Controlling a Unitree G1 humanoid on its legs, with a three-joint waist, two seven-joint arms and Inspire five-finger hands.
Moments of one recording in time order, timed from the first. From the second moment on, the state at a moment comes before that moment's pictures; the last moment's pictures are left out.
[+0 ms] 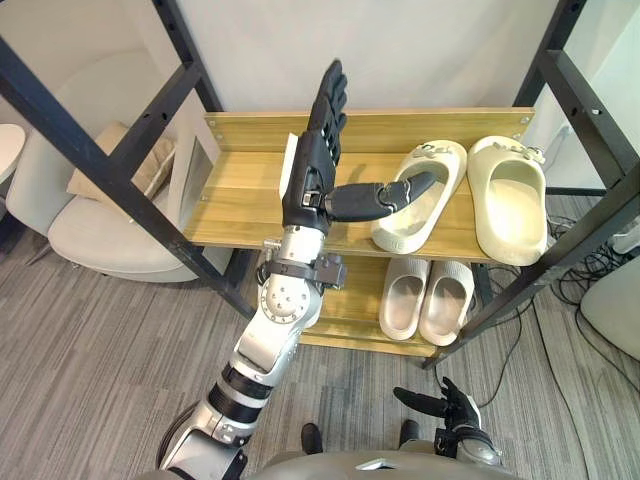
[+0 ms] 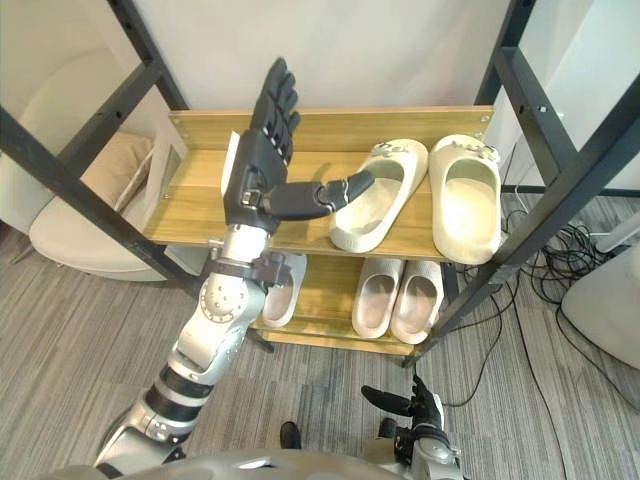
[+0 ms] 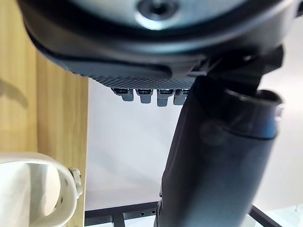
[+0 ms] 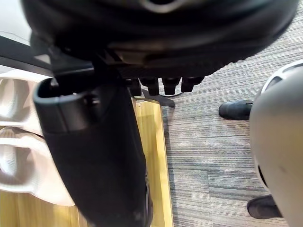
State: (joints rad) left arm -0.23 0.10 -0.42 -0.24 -0.30 -0.13 0.27; right arm 0.10 -0.11 0.02 0.95 0.22 -0.09 -0.15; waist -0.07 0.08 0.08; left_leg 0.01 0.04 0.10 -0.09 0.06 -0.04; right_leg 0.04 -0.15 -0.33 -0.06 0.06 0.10
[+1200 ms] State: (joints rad) left arm -0.09 0.17 -0.63 -0.10 -0.41 -0.15 0.13; right arm 0.06 -0.07 0.11 0.96 0.24 -0.07 -0.17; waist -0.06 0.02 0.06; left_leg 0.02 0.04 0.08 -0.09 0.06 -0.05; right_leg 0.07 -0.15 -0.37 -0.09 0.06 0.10
